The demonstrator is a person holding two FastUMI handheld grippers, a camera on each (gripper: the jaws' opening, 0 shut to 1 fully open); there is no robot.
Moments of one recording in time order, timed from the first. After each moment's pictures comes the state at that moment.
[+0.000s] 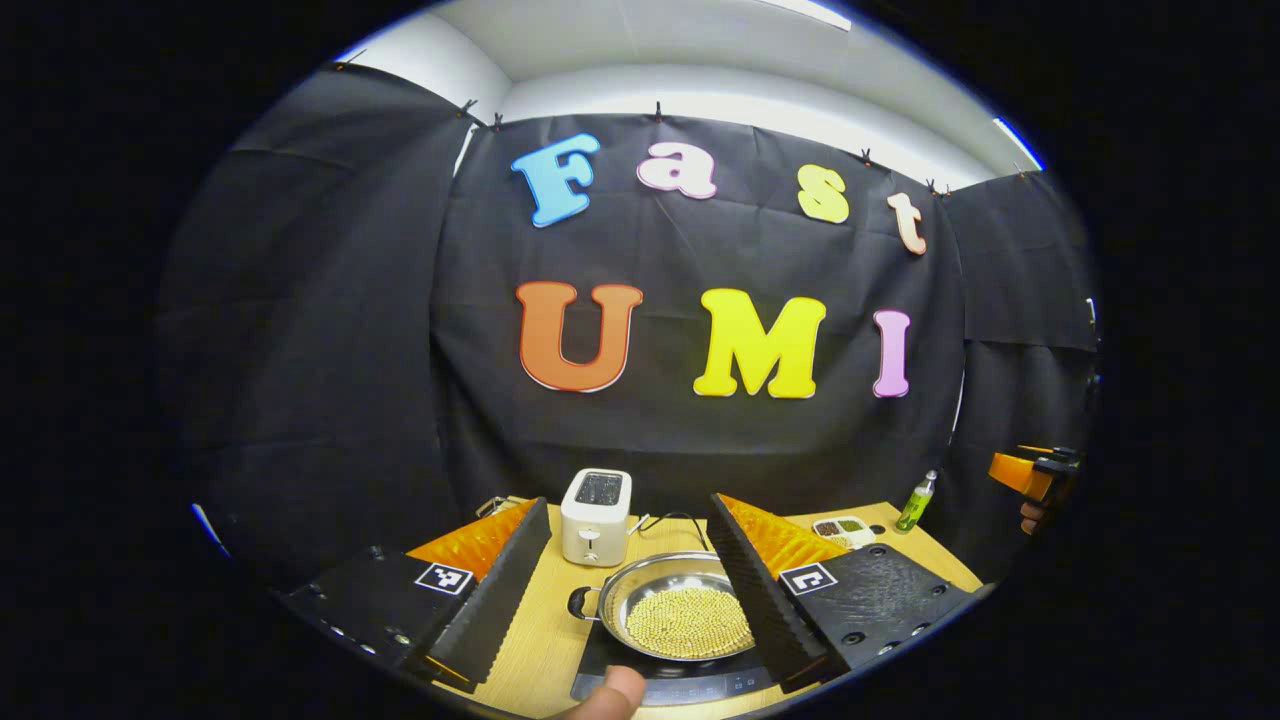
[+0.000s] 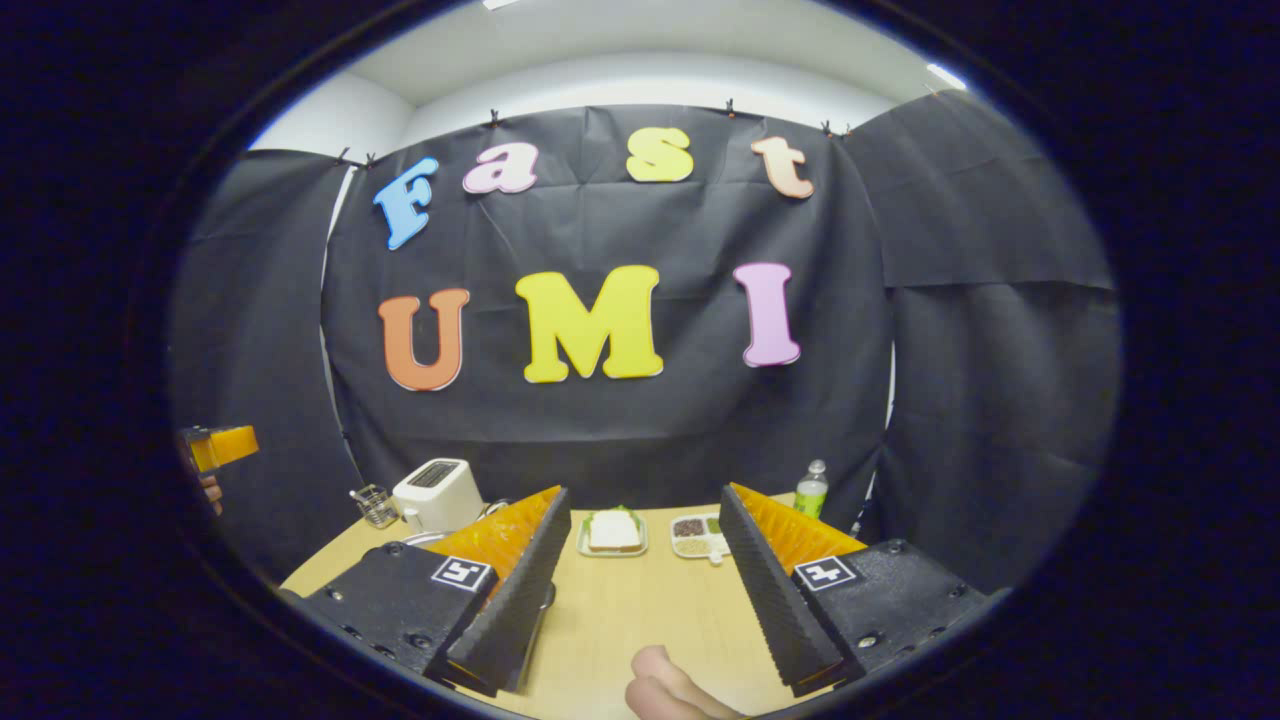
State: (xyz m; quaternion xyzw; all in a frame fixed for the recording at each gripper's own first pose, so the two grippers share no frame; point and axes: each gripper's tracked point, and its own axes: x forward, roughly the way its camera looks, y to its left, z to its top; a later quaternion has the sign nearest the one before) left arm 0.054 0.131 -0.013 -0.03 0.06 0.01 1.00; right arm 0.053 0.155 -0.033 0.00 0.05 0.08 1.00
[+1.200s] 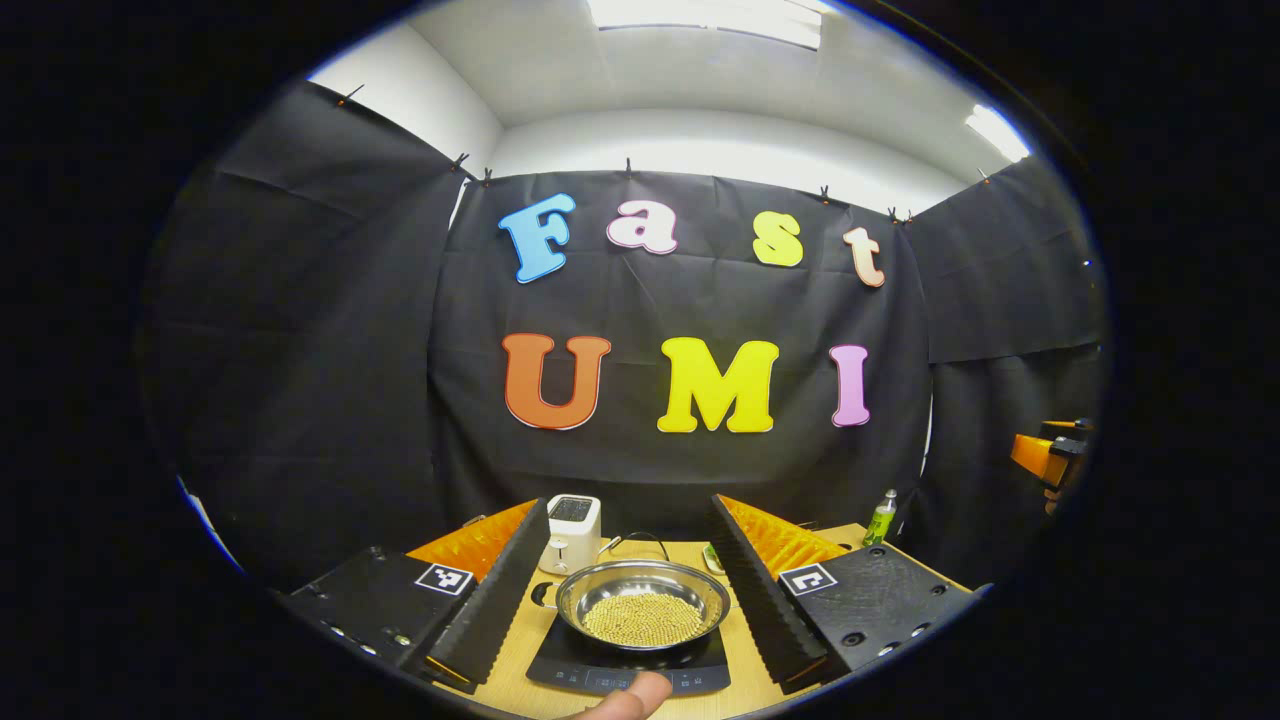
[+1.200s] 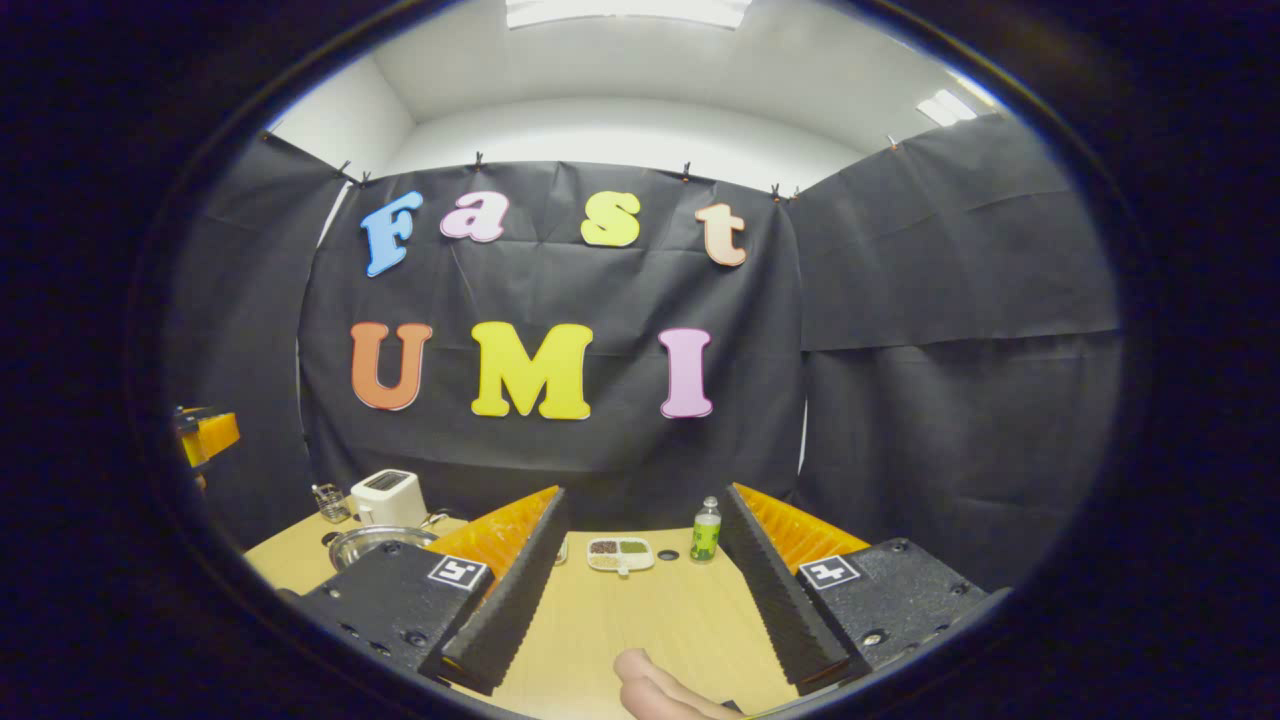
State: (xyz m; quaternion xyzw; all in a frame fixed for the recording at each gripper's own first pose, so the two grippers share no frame) left arm -0.011 0.067 -0.012 -0.02 -0.01 0.00 1.00; right arm -0.040 0.064 -0.008 -0.04 -0.01 0.02 1.00
